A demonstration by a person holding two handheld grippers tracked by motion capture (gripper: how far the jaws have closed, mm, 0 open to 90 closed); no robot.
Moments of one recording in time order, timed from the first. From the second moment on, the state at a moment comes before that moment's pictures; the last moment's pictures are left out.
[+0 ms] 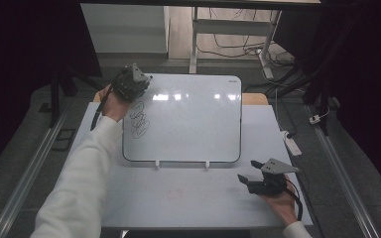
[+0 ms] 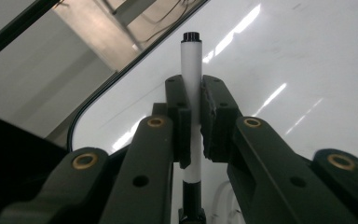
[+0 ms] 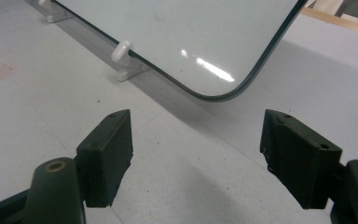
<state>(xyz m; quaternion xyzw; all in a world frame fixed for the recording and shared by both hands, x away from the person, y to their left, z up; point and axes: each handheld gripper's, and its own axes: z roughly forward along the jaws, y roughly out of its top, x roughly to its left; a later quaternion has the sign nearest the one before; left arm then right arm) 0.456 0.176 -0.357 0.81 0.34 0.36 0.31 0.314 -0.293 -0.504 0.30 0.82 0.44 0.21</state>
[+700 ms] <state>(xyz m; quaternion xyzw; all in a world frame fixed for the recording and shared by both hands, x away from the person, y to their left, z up) 0.349 0.126 -0.407 0.80 0.28 0.21 0.49 0.306 -0.255 -0.486 0.29 0.81 0.48 0.18</state>
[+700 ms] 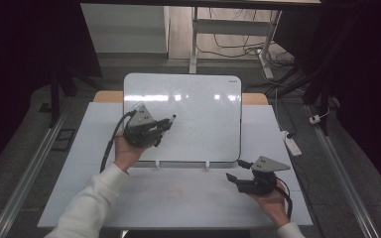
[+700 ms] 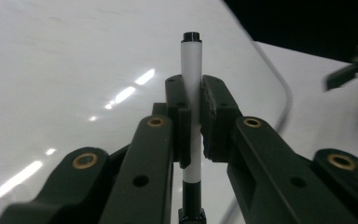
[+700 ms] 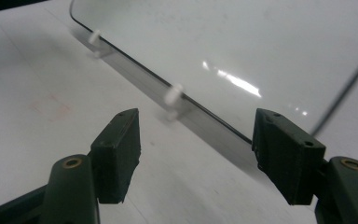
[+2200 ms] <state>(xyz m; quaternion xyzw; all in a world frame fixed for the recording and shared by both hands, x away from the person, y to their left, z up) 0.311 0.038 -0.445 0.81 0.22 0.18 0.50 0.339 -0.141 -0.479 0.35 0.79 0.49 -0.01</state>
